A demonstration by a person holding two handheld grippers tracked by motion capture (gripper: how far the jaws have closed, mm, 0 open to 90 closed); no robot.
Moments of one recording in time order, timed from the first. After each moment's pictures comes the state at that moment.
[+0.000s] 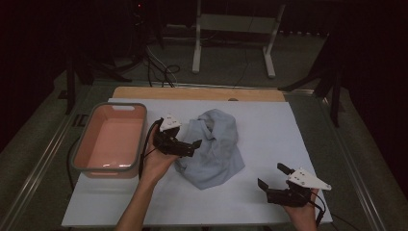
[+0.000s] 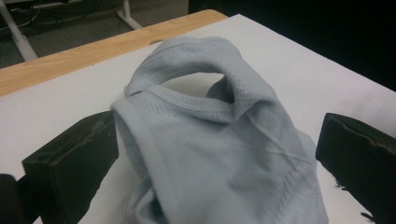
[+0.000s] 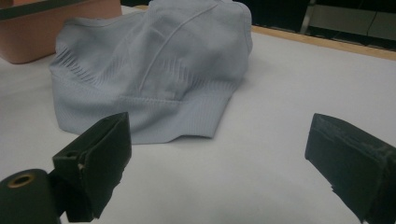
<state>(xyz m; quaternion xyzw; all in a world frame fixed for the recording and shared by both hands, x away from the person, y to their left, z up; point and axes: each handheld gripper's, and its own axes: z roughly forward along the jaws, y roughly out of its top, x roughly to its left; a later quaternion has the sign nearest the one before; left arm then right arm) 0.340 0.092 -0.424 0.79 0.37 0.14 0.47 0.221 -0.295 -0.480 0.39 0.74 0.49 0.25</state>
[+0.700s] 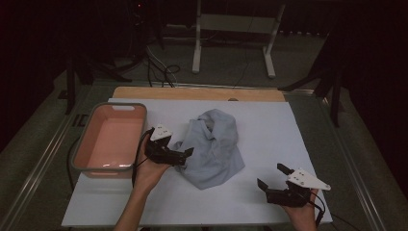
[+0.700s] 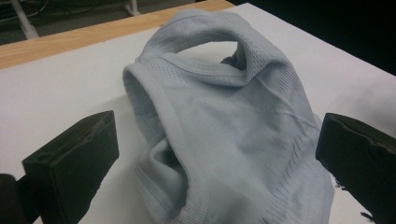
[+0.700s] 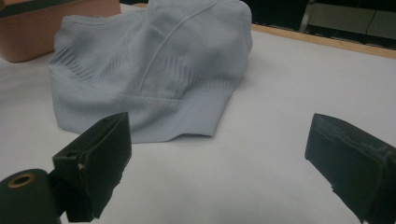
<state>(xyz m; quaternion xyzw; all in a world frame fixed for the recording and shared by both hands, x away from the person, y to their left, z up) 0.322 0.111 -0.444 0.78 0.38 0.14 0.47 0.221 -0.293 -0.480 0.39 0.74 0.49 0.25</state>
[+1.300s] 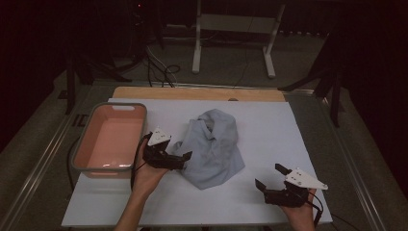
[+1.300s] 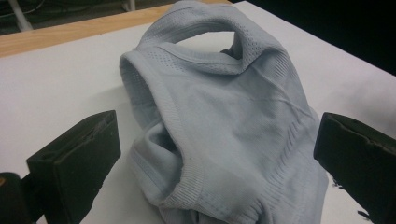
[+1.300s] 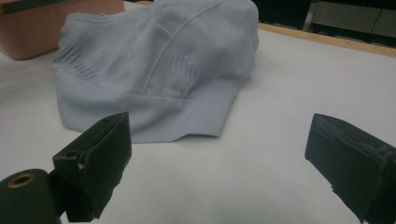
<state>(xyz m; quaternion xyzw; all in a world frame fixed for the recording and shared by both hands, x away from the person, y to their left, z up) 0.314 0.116 -0.451 0.78 0.39 0.14 0.48 0.221 -0.288 -0.480 0.39 0.74 0.48 0.24</state>
